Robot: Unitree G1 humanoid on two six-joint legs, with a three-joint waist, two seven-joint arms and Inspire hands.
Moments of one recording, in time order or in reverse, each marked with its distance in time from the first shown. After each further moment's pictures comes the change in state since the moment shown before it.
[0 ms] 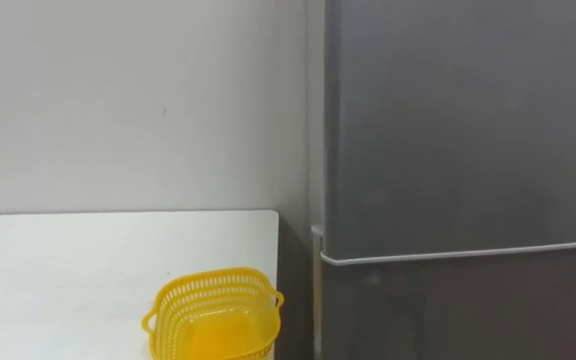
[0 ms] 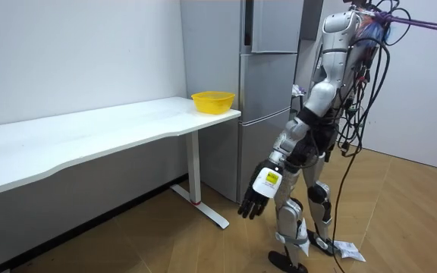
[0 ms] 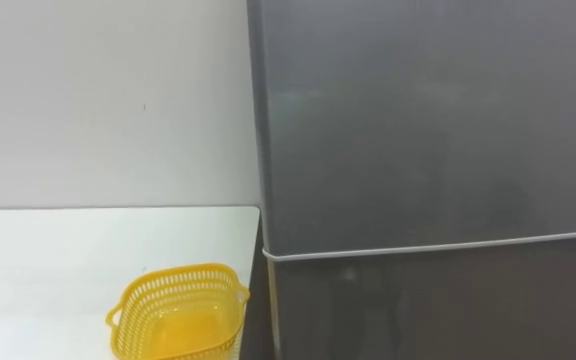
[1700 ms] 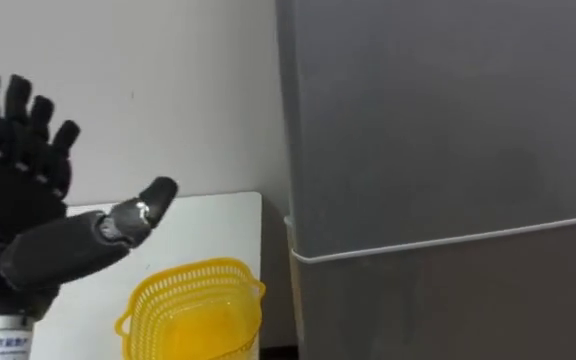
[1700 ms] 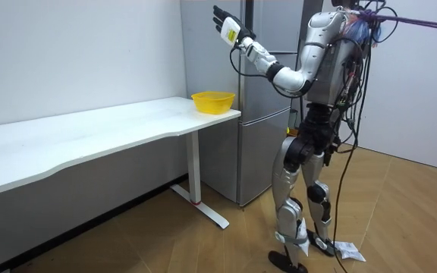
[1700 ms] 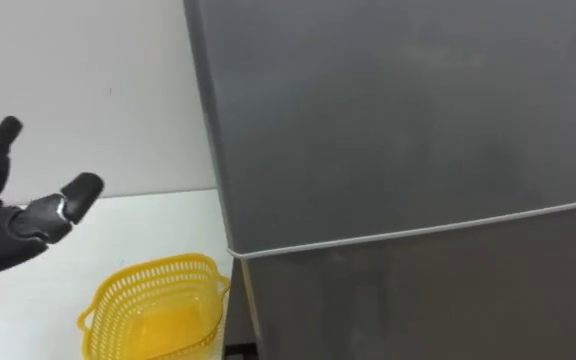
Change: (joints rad) left arm -0.247 0.128 -0.173 -1.399 0.023 -0.139 -0.398; right arm 0.014 -0.014 -0.073 -0.033 -0.101 -0.086 0.058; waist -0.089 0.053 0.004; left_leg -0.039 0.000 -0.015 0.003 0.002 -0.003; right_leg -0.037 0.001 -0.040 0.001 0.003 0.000
